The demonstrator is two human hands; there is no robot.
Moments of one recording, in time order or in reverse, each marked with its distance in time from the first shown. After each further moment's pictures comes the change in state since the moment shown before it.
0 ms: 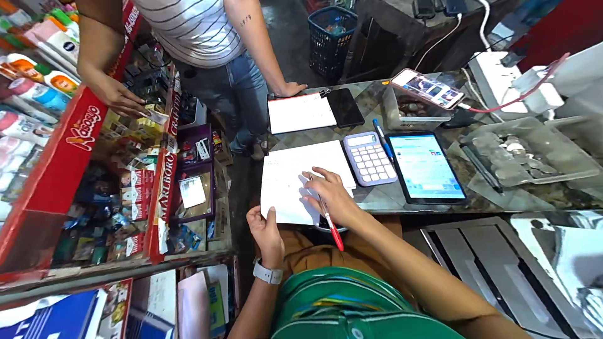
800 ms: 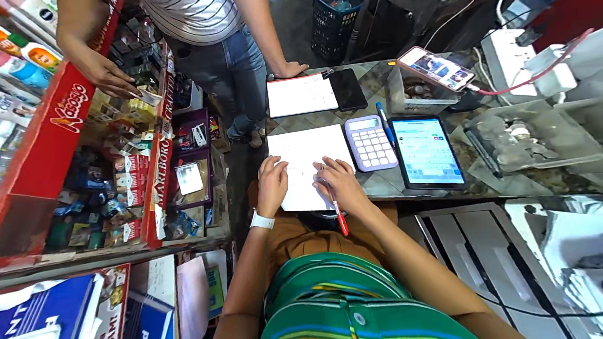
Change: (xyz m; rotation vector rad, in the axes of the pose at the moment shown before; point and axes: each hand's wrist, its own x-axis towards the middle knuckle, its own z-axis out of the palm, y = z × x) left_hand 0.078 -0.009 0.026 0.917 -0.607 0.645; right_hand -0.029 0.028 0.004 -0.139 0.013 0.051
